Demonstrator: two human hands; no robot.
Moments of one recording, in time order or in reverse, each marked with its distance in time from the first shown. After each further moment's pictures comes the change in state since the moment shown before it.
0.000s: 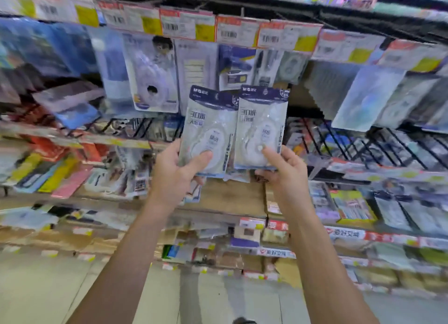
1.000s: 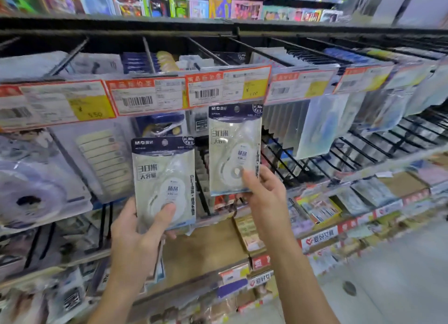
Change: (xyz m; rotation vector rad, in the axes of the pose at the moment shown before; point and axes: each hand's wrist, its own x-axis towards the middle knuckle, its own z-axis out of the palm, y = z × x) left_hand 0.118 -0.048 0.029 -0.035 -0.167 -0.012; right_hand 0.092 0.004 -0.003 0.002 0.259 -0.158
